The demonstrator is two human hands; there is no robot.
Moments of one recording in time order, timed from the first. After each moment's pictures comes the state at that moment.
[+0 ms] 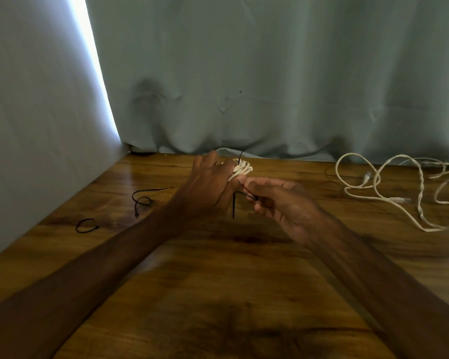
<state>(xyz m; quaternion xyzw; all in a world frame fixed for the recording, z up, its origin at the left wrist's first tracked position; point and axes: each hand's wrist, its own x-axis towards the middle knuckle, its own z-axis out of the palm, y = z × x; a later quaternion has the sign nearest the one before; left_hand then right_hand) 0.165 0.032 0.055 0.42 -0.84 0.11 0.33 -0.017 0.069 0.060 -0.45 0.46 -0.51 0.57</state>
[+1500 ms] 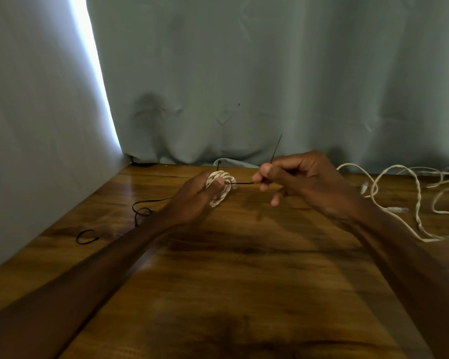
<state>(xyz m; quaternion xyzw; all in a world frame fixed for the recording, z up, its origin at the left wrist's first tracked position) 0.190 -0.007 0.037 0.44 -0.76 -0.25 0.41 -0.062 0.078 0.111 -0.75 0.34 -0.45 0.34</state>
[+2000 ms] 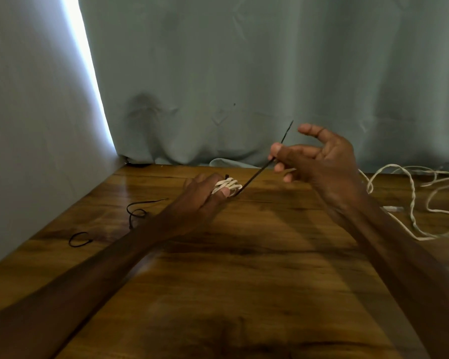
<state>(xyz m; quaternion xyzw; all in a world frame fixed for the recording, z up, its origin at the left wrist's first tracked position) 0.186 0.008 0.037 0.44 -0.84 -0.07 0.31 -0.060 0.082 0.121 -0.58 0.35 -0.64 0.36</state>
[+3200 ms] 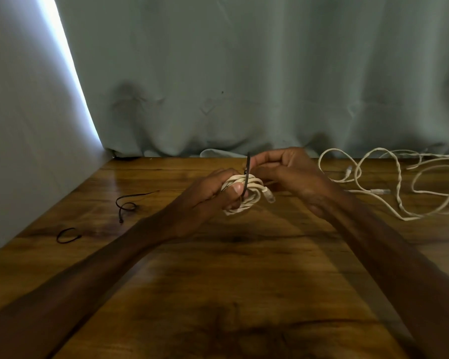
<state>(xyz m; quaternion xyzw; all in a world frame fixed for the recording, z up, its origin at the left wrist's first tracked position) 0.156 0.066 0.067 0.25 -0.86 -0.28 0.35 -0.059 0.062 0.095 -0.64 0.46 -0.46 0.41</state>
